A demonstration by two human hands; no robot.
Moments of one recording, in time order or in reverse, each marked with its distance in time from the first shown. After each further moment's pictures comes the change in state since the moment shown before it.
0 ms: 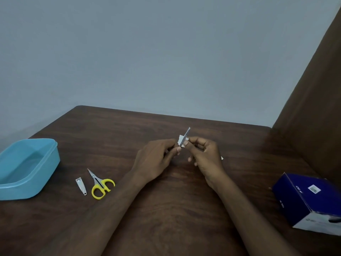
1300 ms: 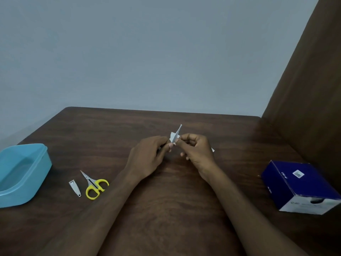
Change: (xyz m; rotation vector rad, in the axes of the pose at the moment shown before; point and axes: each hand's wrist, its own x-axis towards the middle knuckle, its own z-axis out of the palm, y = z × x) left_hand 0.001 0.000 0.003 0.015 -0.009 0.044; right_hand 0.003 0.006 -0.005 -0.050 -0.003 0.055
